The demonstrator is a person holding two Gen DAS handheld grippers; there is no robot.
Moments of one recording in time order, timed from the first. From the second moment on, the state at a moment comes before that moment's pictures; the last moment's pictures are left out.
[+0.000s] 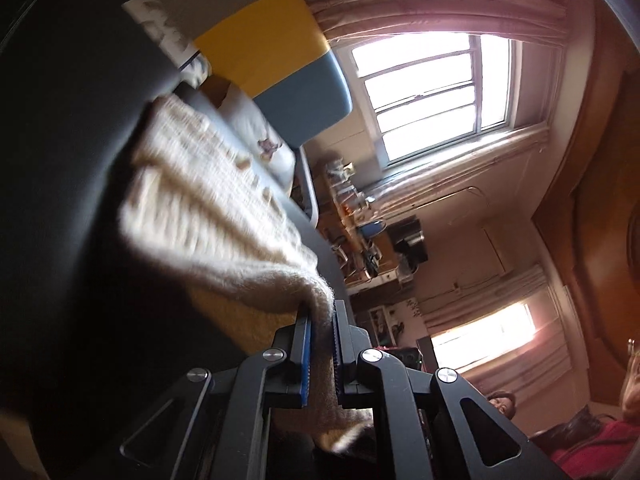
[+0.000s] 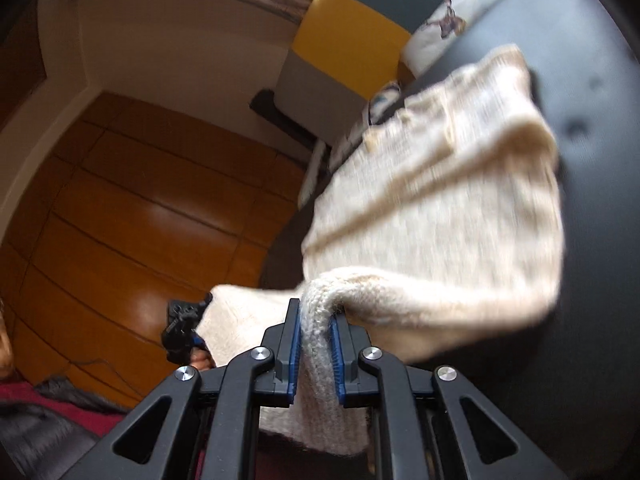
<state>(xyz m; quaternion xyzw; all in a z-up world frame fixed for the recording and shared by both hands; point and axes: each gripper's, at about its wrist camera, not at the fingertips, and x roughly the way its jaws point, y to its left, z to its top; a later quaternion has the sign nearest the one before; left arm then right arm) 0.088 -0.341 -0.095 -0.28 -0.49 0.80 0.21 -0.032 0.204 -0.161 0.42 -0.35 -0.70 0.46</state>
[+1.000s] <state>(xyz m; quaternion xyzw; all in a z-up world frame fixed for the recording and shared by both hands) -0.145 -0.459 -0.183 -0.33 -0.59 0.73 0.05 -0.227 0.221 -0.181 0.42 -0.44 -0.72 0.33</state>
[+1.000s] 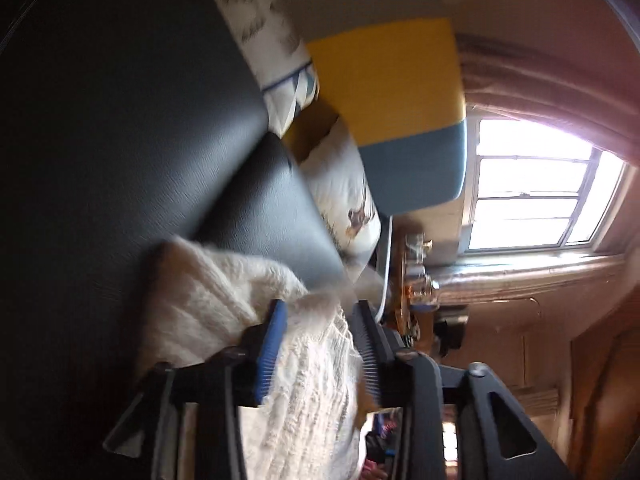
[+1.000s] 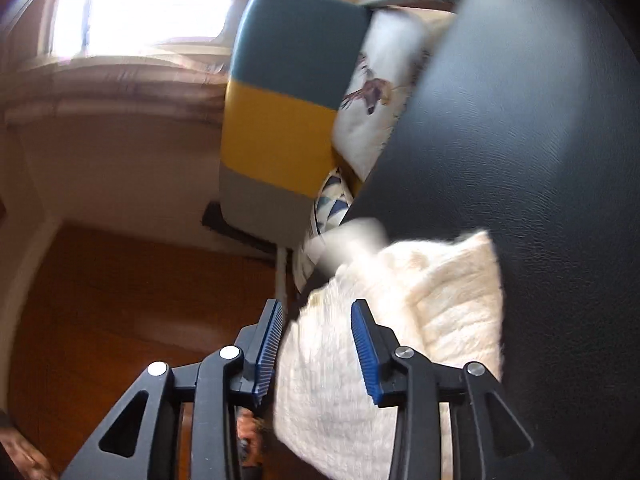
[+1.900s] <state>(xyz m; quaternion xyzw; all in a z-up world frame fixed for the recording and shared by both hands) -0.040 -0.399 -0.157 -0.47 -0.34 0.81 0.09 -0.161 0.146 -0.195 0.58 -0.10 -0.75 0.30</state>
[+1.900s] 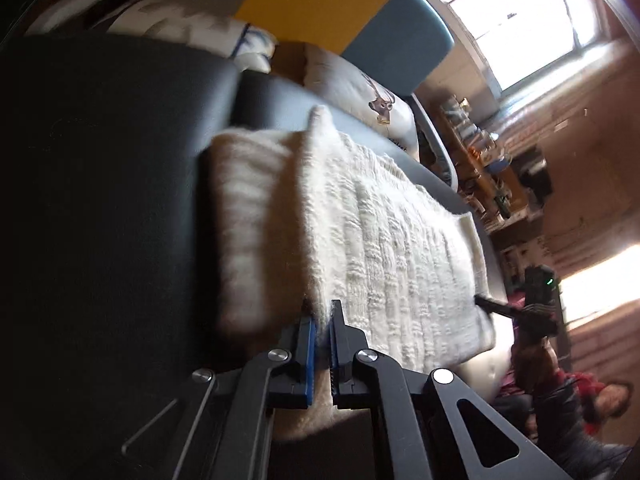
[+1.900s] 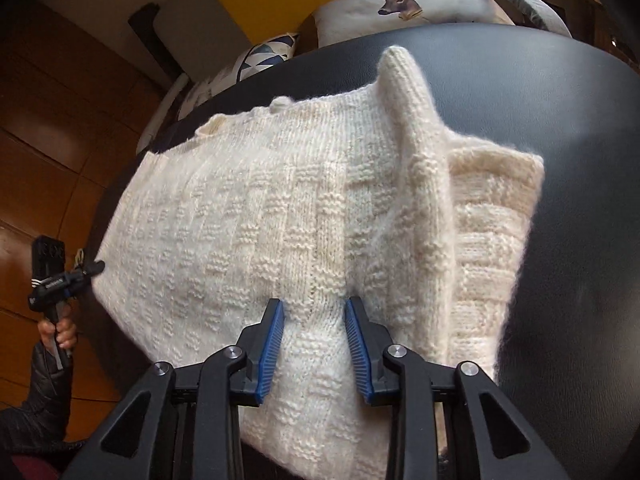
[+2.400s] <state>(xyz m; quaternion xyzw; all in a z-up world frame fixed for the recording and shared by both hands) -0.056 -0.365 -0.087 -0.41 -0.31 0.85 0.08 -0.125 0.254 -0.154 0.52 -0.20 -0.76 0.34</state>
